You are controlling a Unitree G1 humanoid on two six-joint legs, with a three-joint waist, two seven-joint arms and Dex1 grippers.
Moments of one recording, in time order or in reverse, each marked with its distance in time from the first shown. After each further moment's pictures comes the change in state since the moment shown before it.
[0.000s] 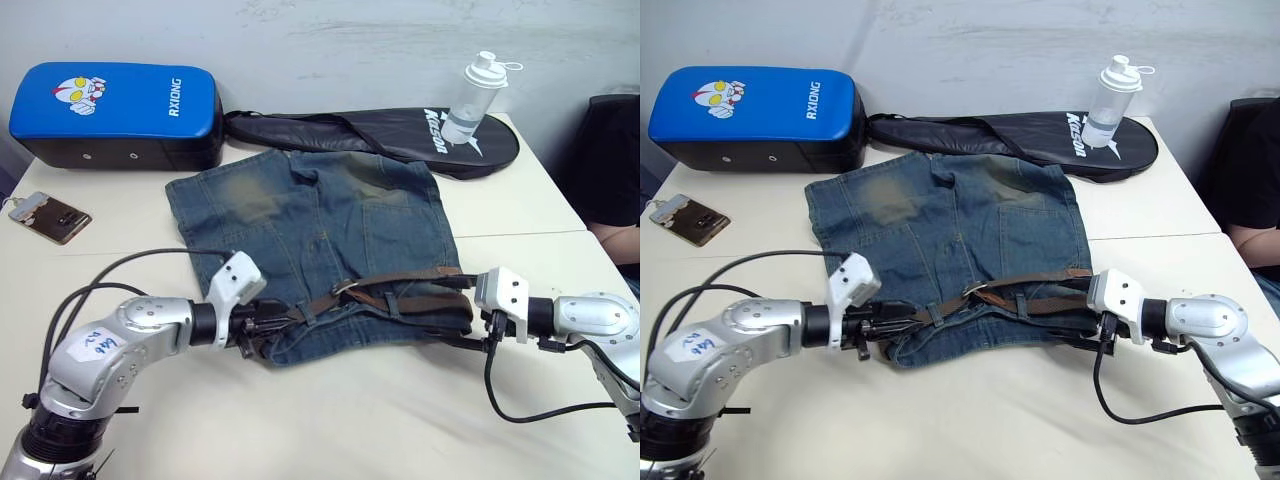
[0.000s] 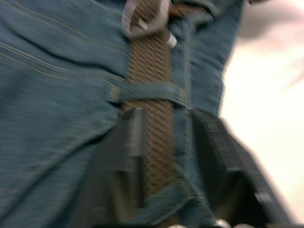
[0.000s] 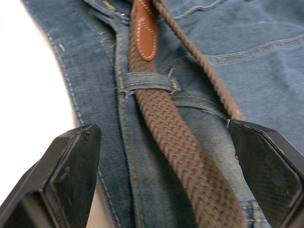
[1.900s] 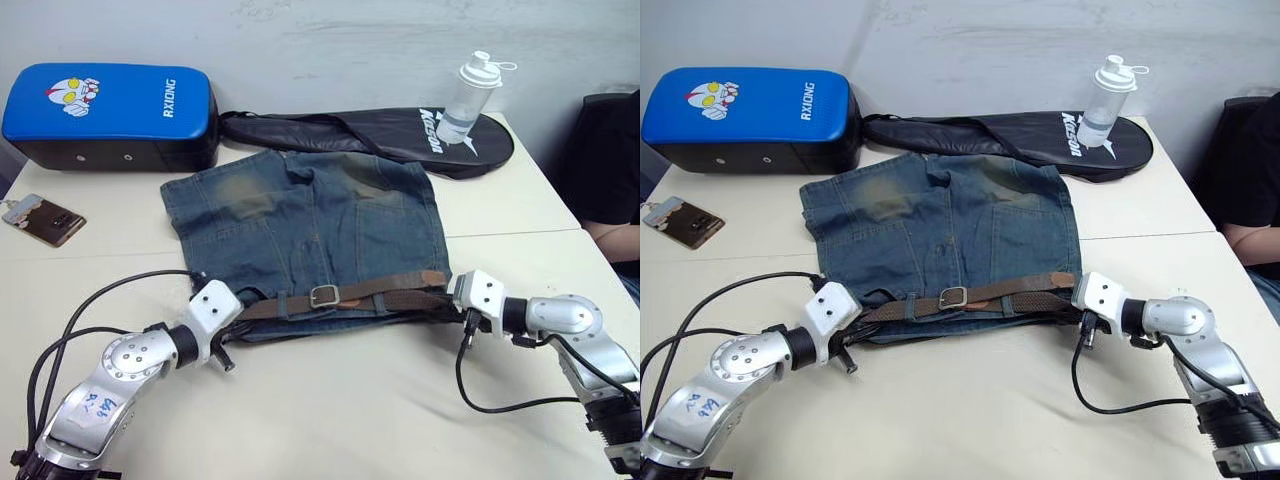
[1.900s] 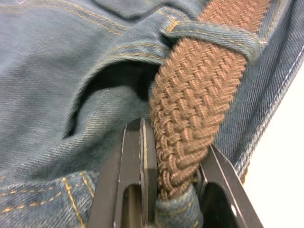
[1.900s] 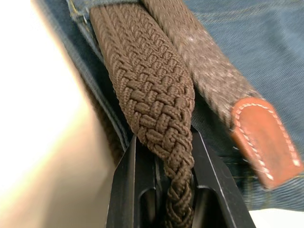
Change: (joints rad) left arm 0.408 -0.096 0.011 0.155 0.399 -0.684 0.128; right arm -0.129 0.187 0.054 0.347 -0.205 -0.220 -0.003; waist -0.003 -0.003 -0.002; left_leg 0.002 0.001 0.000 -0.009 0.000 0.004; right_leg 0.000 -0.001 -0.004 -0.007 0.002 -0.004
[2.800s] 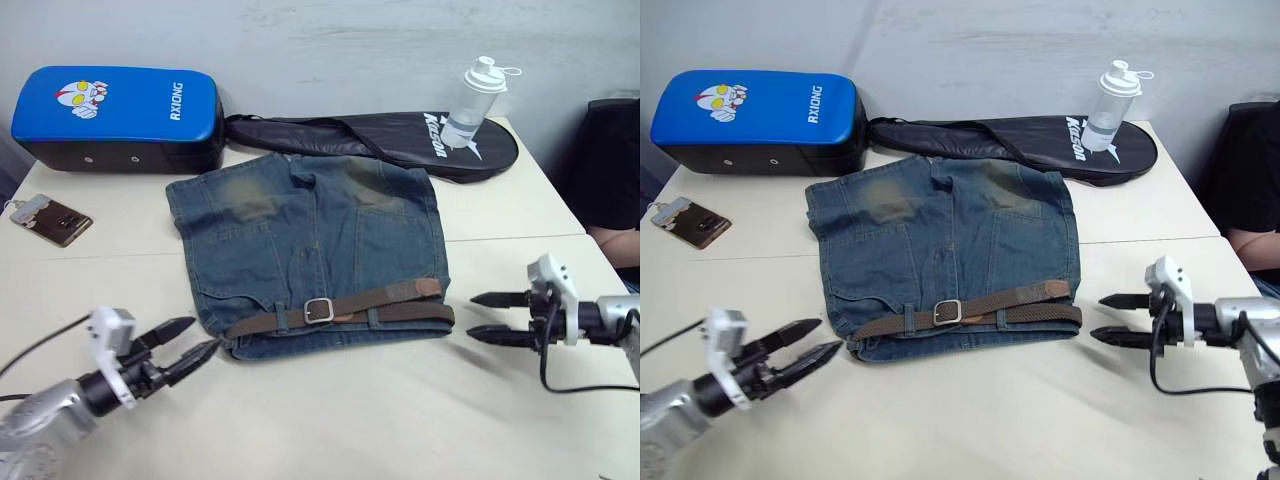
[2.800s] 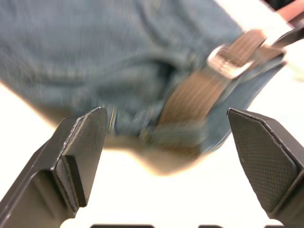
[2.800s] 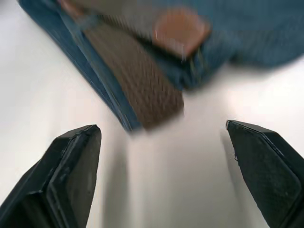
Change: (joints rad) left arm 0.261 0.073 0.521 -0.017 -0.692 0.222 -0.231; right arm -0.064 -0.195 -0.153 0.124 0.341 0.565 0.427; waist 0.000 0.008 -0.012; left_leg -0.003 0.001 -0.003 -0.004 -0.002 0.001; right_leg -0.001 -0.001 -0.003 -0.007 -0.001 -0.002
